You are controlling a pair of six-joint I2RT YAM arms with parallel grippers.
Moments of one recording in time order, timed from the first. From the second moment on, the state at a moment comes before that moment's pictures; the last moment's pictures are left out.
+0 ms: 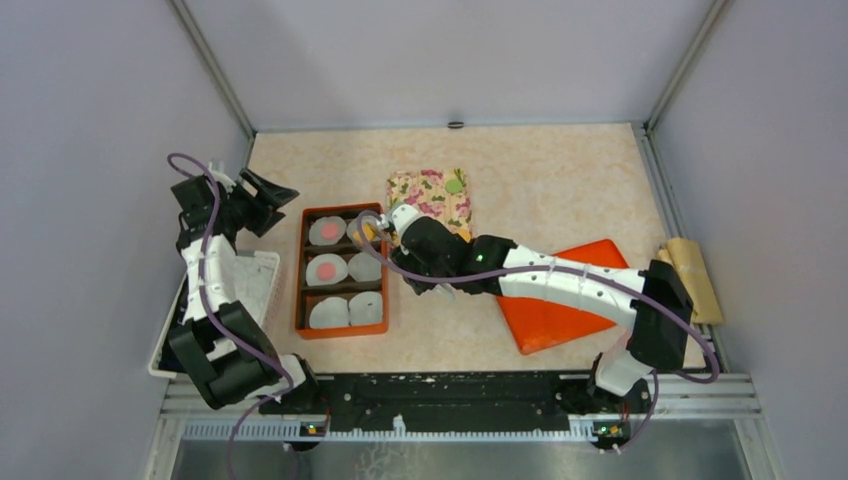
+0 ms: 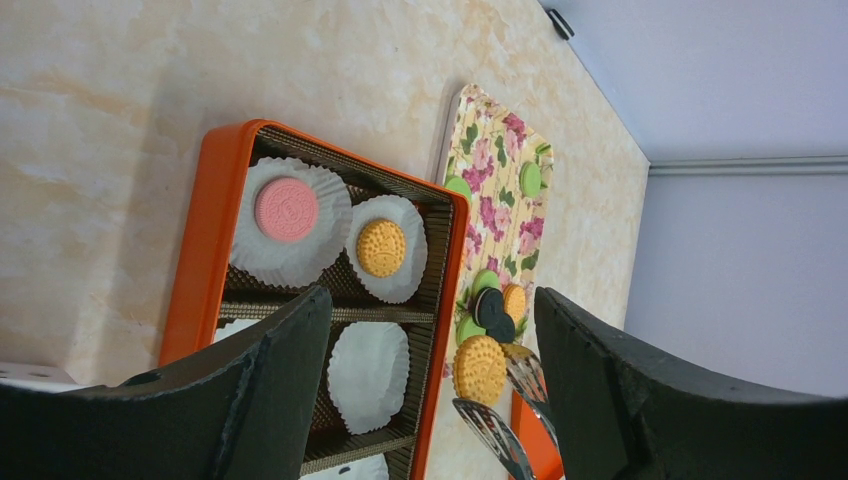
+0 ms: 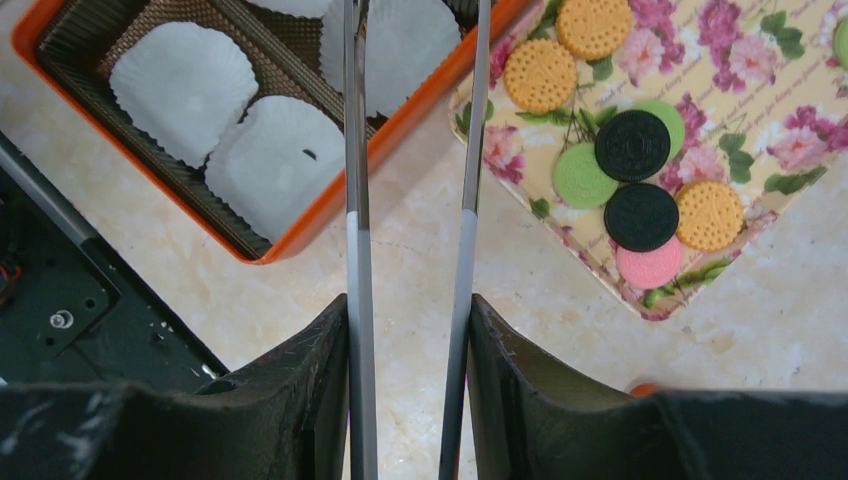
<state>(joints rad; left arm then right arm) 0.48 1.33 1.02 -0.32 0.72 -0.57 1.15 1.60 1.37 -0.50 0.23 0.20</state>
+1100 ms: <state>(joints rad) 0.48 1.32 1.02 -0.33 0.74 -0.57 1.21 1.70 1.33 -0.48 0.26 0.26</state>
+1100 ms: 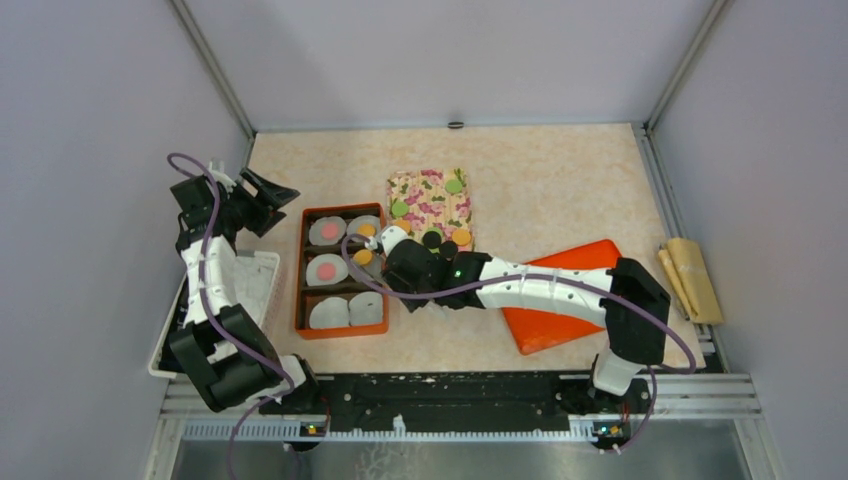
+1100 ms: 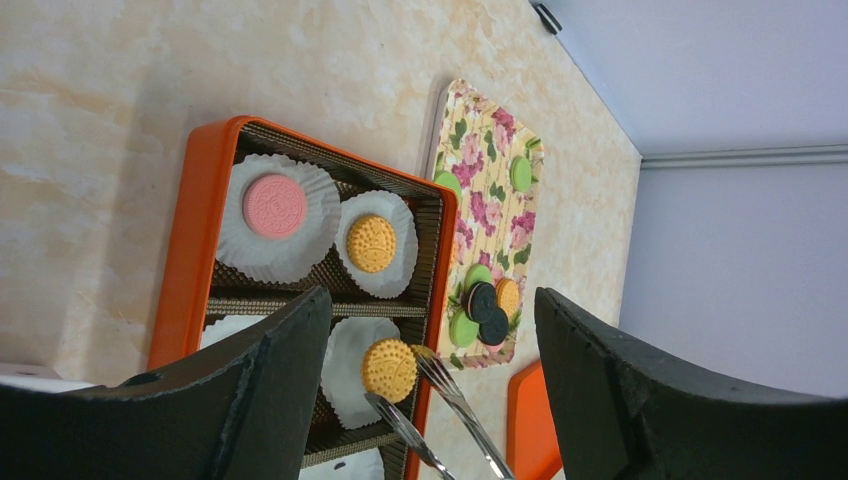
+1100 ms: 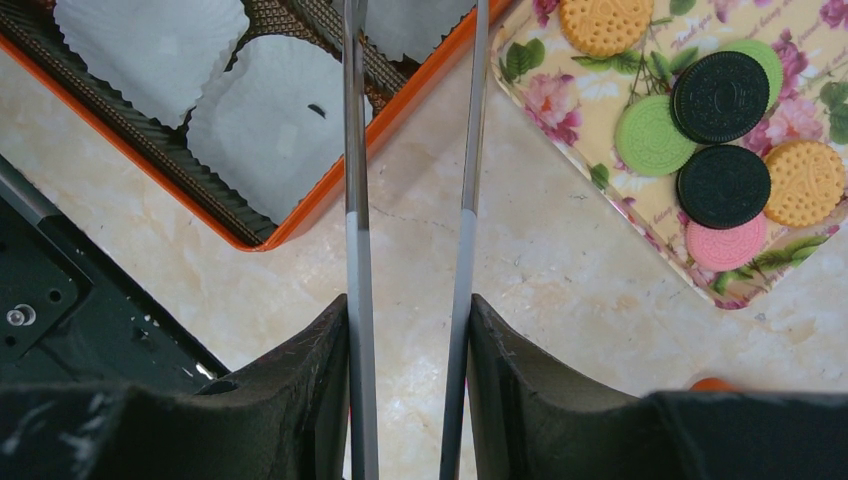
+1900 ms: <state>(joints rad) 0.48 1.32 1.02 -0.33 0.75 -0.57 1.21 1.70 1.36 -0.50 0.34 0.25</state>
